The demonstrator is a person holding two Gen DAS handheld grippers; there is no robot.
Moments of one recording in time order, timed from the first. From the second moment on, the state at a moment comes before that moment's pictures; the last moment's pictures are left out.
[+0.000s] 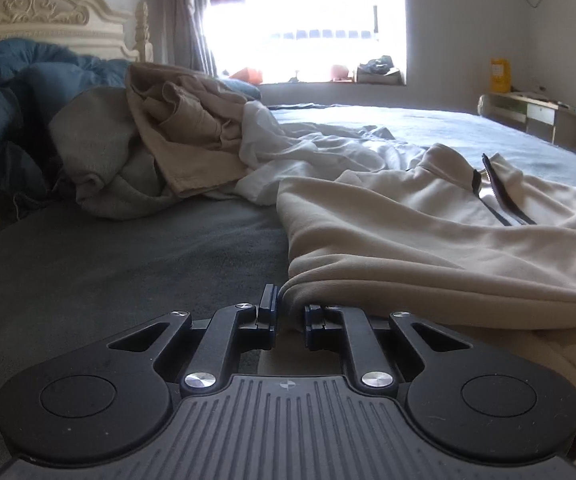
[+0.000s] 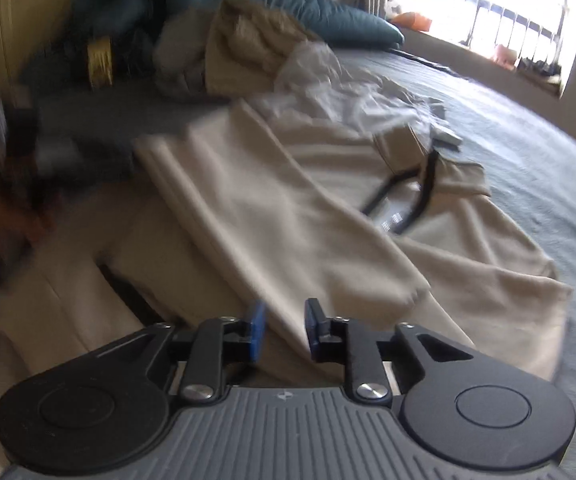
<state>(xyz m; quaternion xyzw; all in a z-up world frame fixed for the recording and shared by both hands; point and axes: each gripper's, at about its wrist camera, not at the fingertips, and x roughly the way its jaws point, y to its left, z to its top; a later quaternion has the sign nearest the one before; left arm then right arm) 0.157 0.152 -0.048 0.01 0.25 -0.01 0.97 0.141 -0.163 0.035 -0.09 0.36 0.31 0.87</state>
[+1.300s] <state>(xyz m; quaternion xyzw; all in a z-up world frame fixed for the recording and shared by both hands) 0.160 0.189 -0.072 -0.16 0.24 -0.01 0.96 0.413 0.036 -0.026 0.06 0.41 0.33 0.85</state>
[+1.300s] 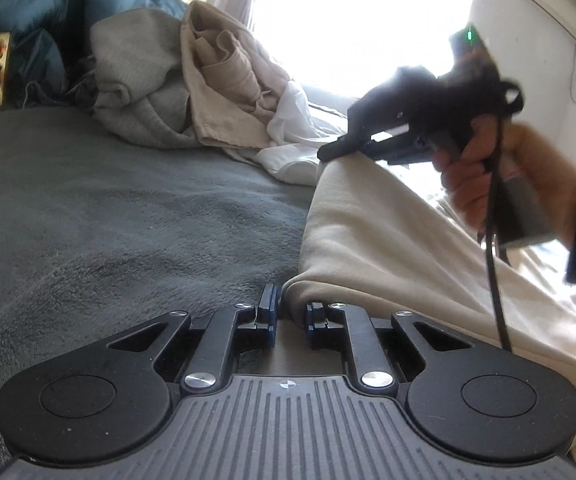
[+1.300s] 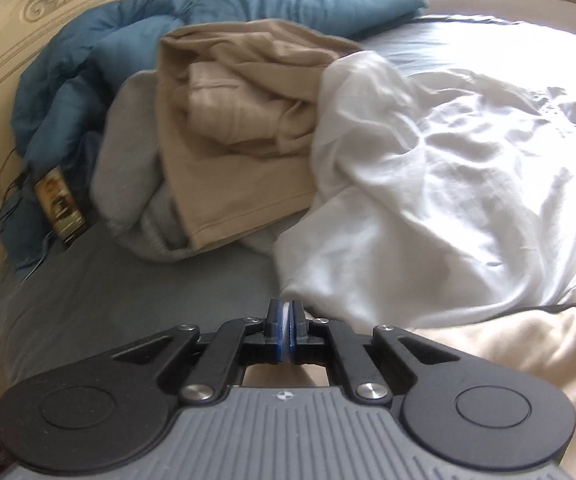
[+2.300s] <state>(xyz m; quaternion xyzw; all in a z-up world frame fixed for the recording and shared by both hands) 0.168 0.273 -0.121 -0.54 0.22 -0.13 0.80 0.114 -0.291 0.137 0.13 0.31 0.18 0.93</state>
